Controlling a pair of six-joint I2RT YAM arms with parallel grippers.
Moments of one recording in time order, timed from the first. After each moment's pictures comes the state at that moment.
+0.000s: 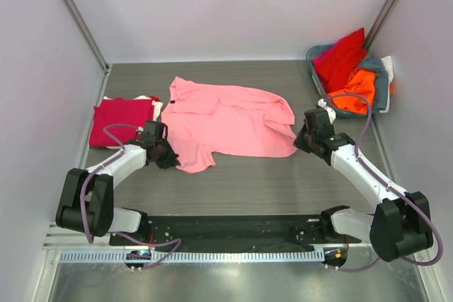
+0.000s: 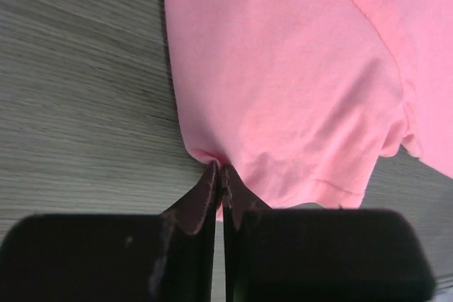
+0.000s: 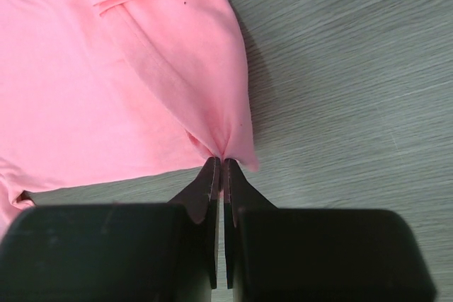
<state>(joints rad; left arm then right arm) -0.22 1.36 0.64 -0.38 0.10 -0.78 0.27 1.16 0.74 -0.44 0.15 0.67</state>
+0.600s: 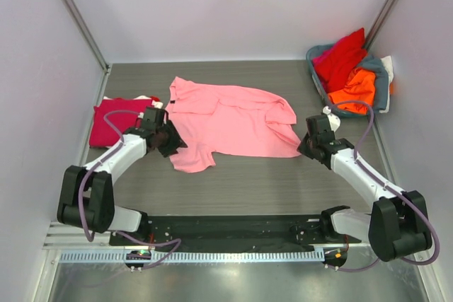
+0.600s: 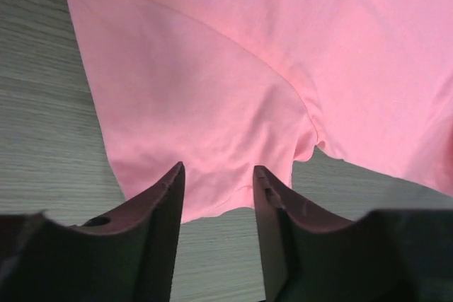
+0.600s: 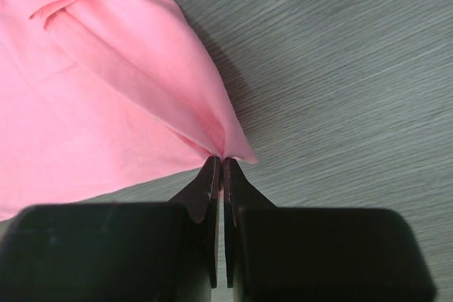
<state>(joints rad) -0.23 1.40 0.80 -0.41 0.13 -0.78 0.24 1.17 0.66 -0.41 0.21 0.69</state>
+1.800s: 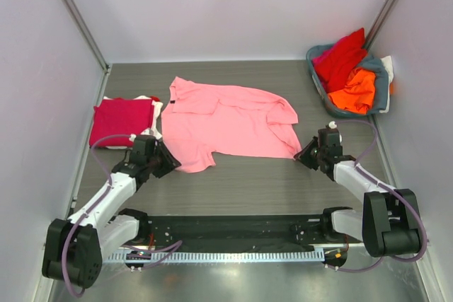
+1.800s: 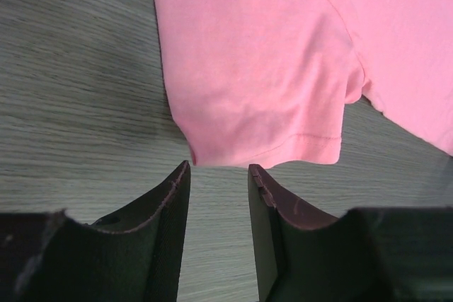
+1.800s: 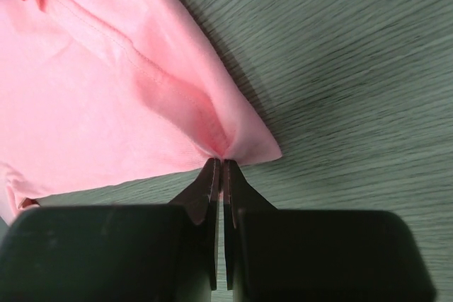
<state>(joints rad) -0.23 0.98 0.44 -0.33 0.11 -0.77 0.07 1.18 0.41 -0.09 -0.10 0.76</state>
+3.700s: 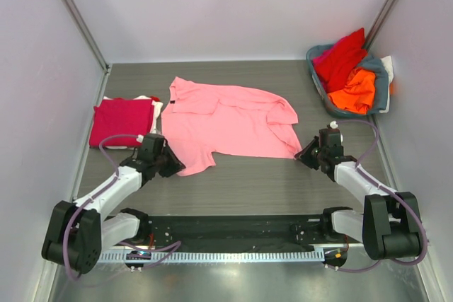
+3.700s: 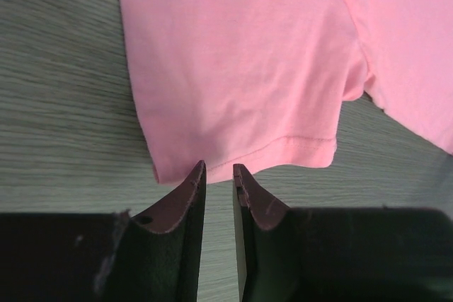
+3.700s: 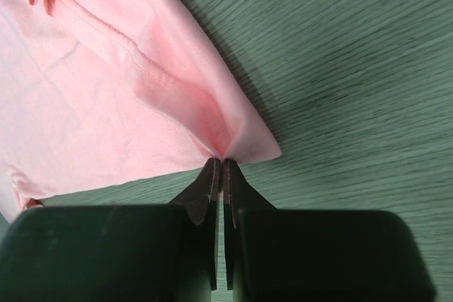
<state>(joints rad) -0.31 1.09 0.45 -0.26 0.11 -0.86 0.06 1.16 0.41 -0.10 -0.11 0.76</state>
